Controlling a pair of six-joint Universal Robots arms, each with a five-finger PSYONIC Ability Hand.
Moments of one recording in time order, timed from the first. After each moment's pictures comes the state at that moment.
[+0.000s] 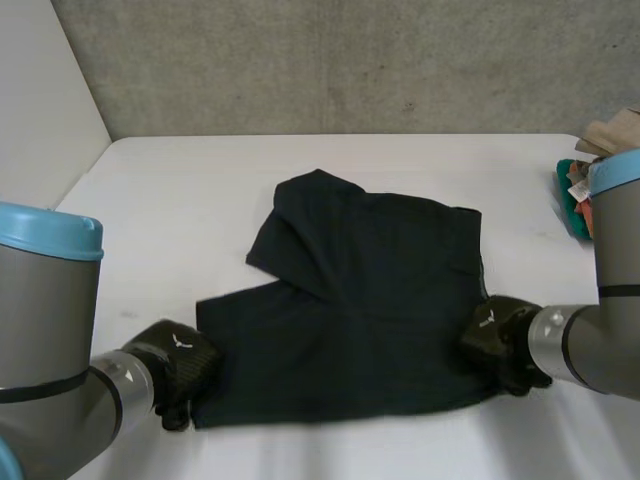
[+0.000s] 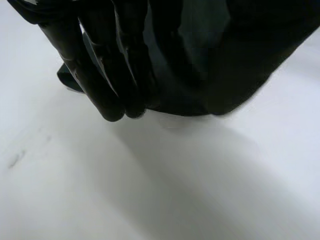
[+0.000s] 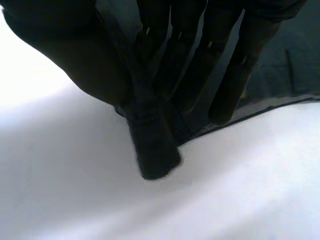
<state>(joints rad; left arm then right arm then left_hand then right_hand) 4.20 -1.79 -1.70 2.68 -1.62 3.64 1.89 -1.17 1.51 0.60 1.41 2.21 0.93 0.95 0.97 0.97 0.79 1.11 1.17 1.19 1.20 1.02</state>
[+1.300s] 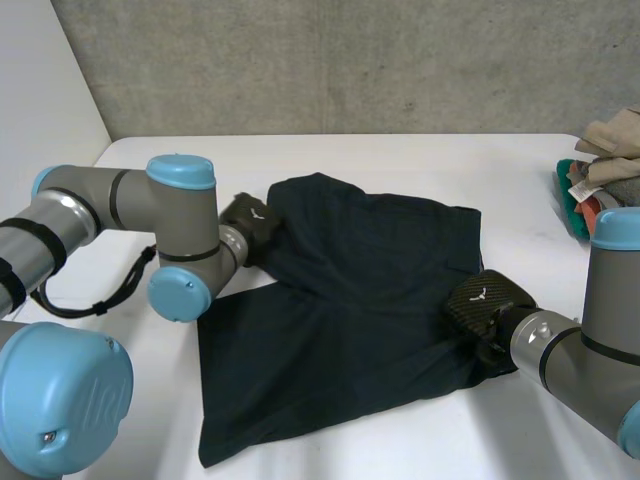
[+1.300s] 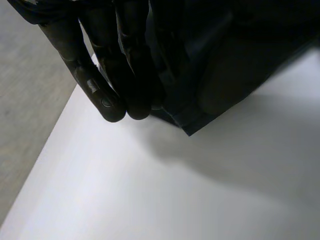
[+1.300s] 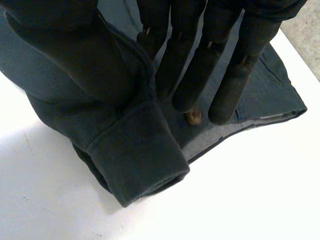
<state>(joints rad) 4.23 -2.66 -0.61 2.89 -1.59 3.91 1.91 -1.22 1.71 0.12 1.39 2.40 1.13 1.19 1.19 1.19 0.99 1.11 1.17 1.19 1.20 1.02</state>
